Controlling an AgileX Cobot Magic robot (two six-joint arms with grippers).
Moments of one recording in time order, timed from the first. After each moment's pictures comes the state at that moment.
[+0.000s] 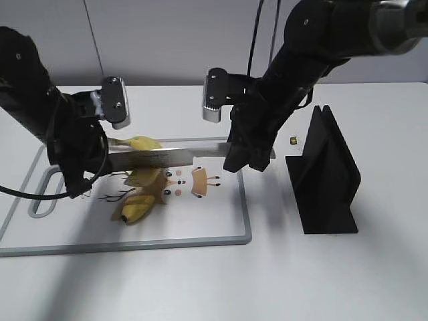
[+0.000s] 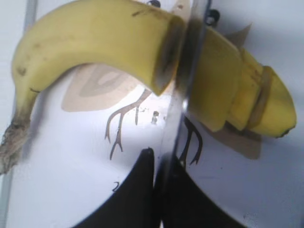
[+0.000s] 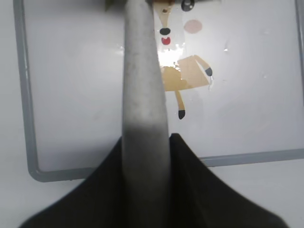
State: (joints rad) left arm -0.32 1.85 -1.10 -0.32 0.61 1.29; right arm 0.45 2.10 -1.48 0.46 0.83 -1.28
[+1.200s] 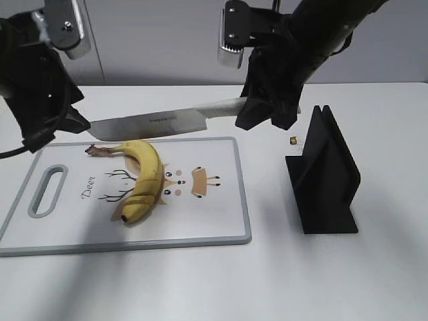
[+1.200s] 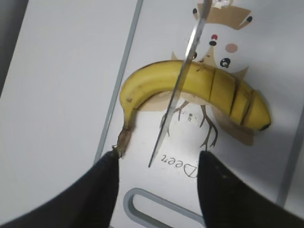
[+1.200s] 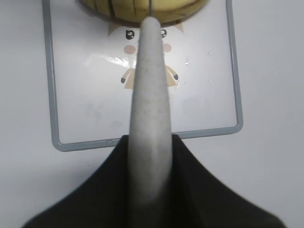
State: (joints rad) left arm -0.31 1.52 -1.10 -0.32 0.71 1.24; right arm 0.44 1.87 -1.48 0.42 0.92 -1.26
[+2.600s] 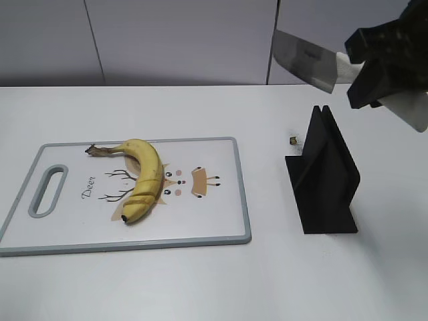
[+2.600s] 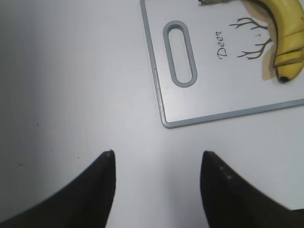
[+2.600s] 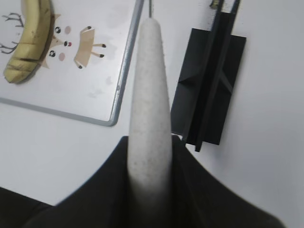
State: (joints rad) left arm -0.05 0.82 -0.82 -0.09 1.08 0.23; right arm 0.37 1.36 -1.18 0.14 0.96 0.15
